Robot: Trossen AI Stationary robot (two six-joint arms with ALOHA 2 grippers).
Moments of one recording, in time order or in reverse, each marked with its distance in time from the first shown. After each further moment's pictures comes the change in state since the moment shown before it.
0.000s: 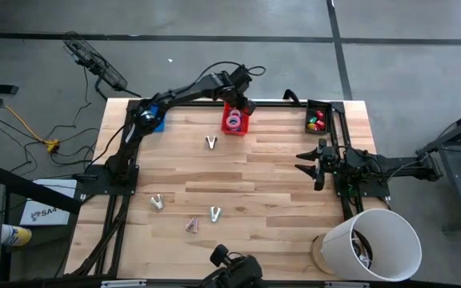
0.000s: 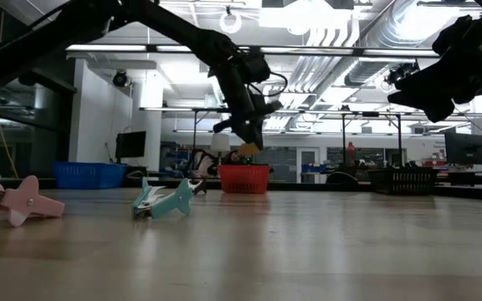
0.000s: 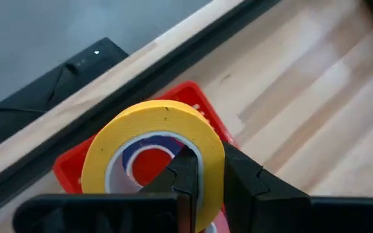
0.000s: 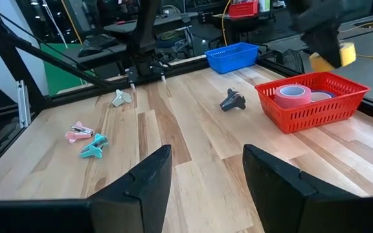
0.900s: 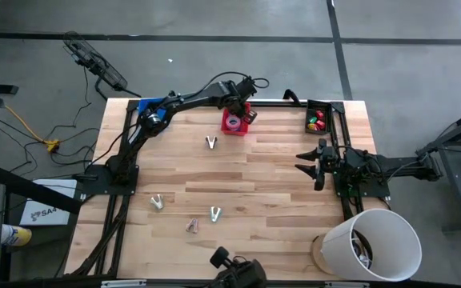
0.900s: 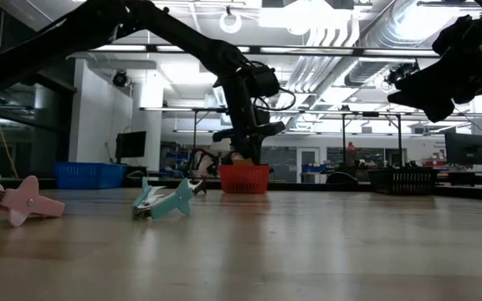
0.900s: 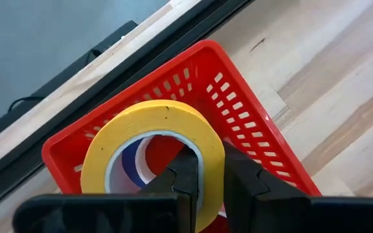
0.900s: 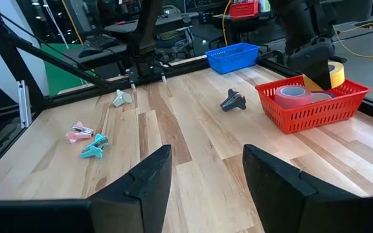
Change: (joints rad) left arm -0.040 0.074 0.001 -0.040 -0.134 0.022; right arm 0.000 0.000 0.001 0.000 -0.002 0.000
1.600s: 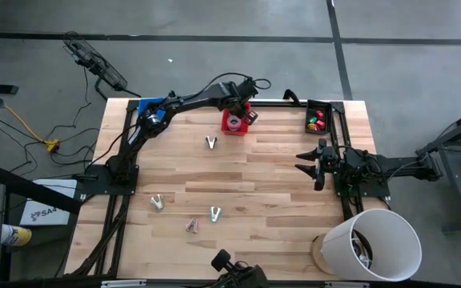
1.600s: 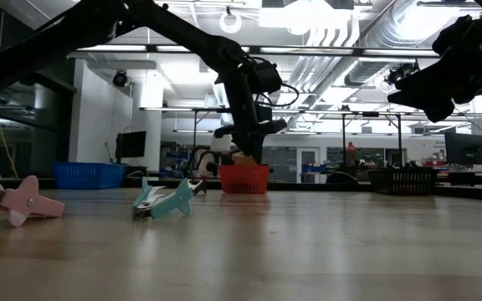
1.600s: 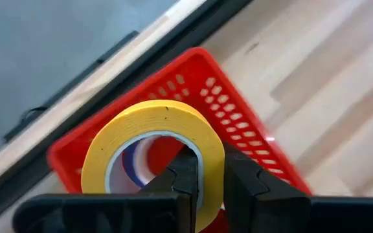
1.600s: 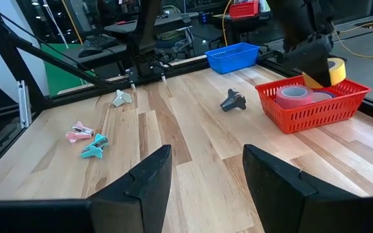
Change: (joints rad) left arm -0.020 -0.017 -0.002 0.009 -0.043 0.029; right arm 0.000 0.000 0.000 0.000 0.000 0.000
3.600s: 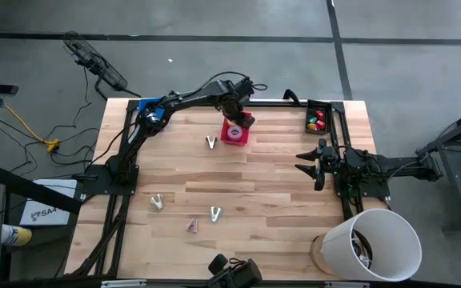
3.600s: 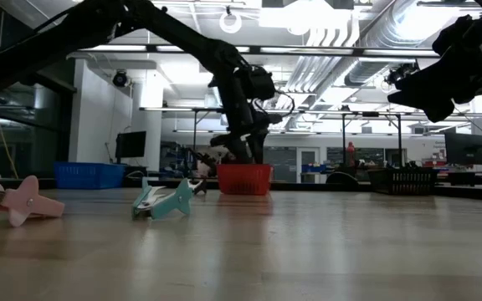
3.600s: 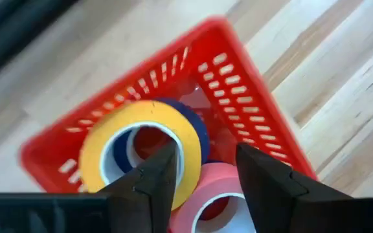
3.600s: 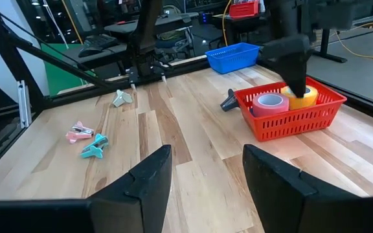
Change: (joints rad) left arm 0.029 -0.003 -0.008 -0.116 0.309 -0.017; right arm 0.000 0.000 0.000 0.000 0.000 0.000
